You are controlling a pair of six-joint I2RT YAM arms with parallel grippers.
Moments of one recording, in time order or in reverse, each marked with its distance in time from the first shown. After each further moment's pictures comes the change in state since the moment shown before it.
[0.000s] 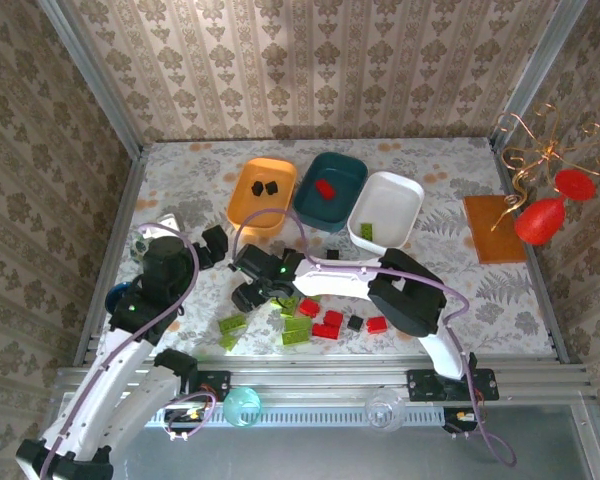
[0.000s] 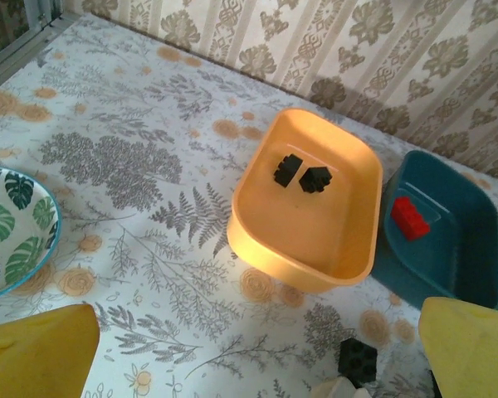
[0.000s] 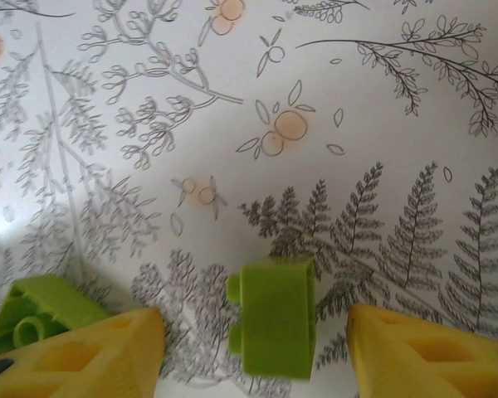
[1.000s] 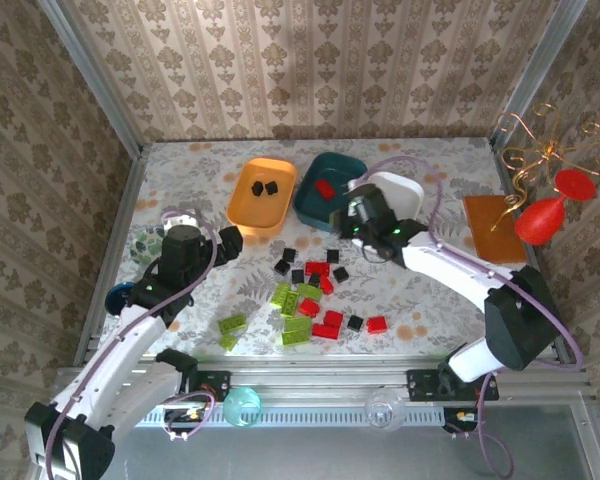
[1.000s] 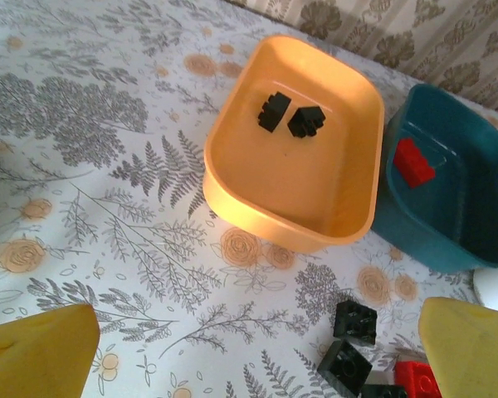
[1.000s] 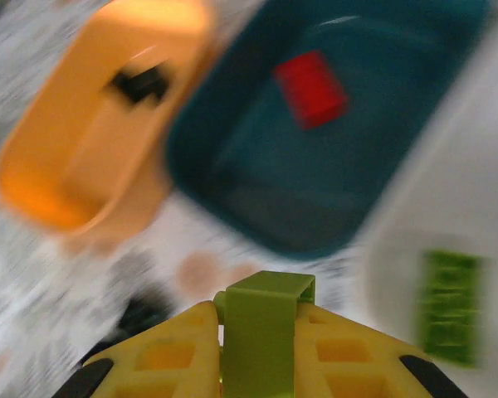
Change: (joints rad) left arm 0.000 0.183 -0.015 0.082 0.116 0.000; right arm -0.547 -0.621 -0.478 0.140 0.150 0.140
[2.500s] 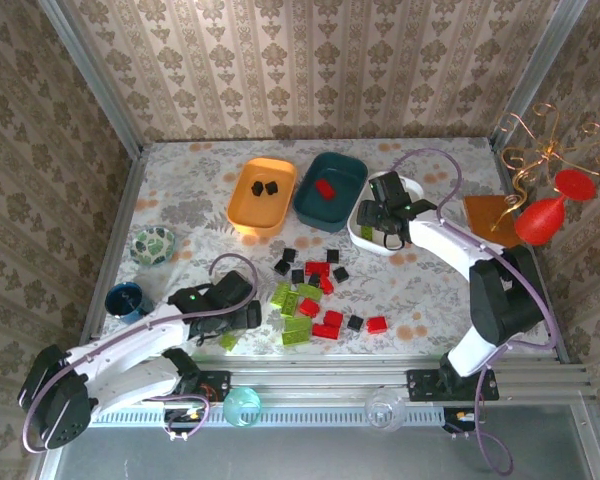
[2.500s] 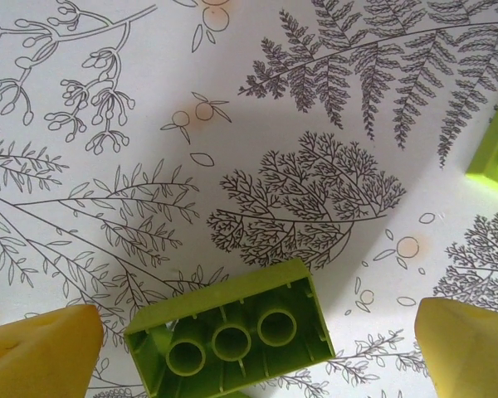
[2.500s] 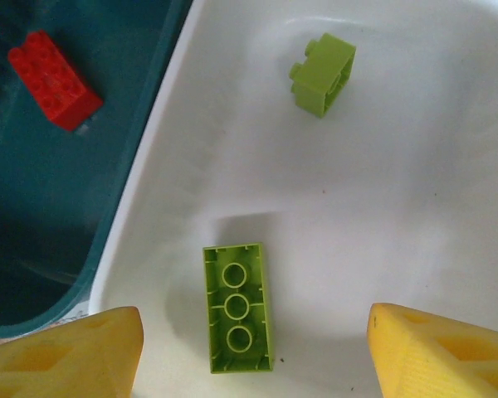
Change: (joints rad) left arm -0.415 0.140 -0.150 -0.417 -0.052 -0.264; right arm -0.148 0.136 0.100 -0.207 0.097 0.054
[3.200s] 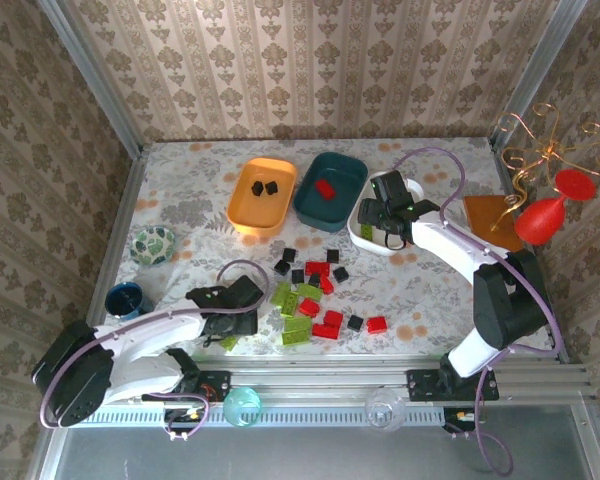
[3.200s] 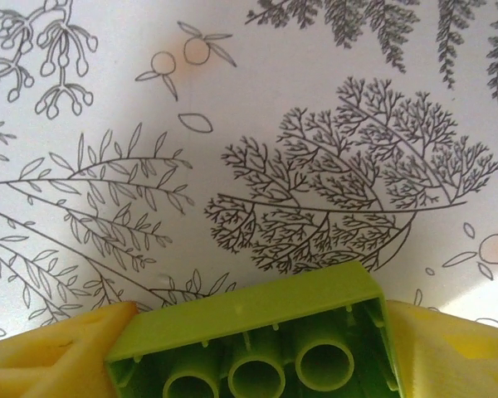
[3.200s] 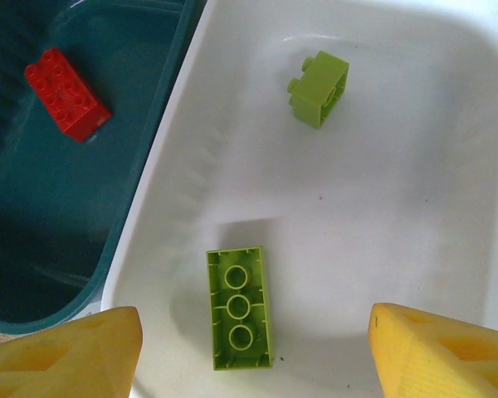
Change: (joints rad) left arm -0.023 0.155 -0.039 0.083 0.003 -0.006; right arm 0.000 -0.023 -0.008 0.000 0.009 0.000
